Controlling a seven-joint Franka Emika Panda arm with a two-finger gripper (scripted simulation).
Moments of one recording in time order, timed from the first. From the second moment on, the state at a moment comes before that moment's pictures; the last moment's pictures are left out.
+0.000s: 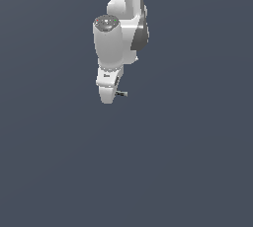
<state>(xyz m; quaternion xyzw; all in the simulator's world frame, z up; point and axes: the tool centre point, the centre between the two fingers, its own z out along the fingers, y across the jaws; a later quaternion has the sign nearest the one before) -0.083 -0.055 0.182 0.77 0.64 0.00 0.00</state>
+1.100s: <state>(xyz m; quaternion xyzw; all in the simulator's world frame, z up) -0.117 -0.112 0.410 0.77 0.63 0.00 0.00</state>
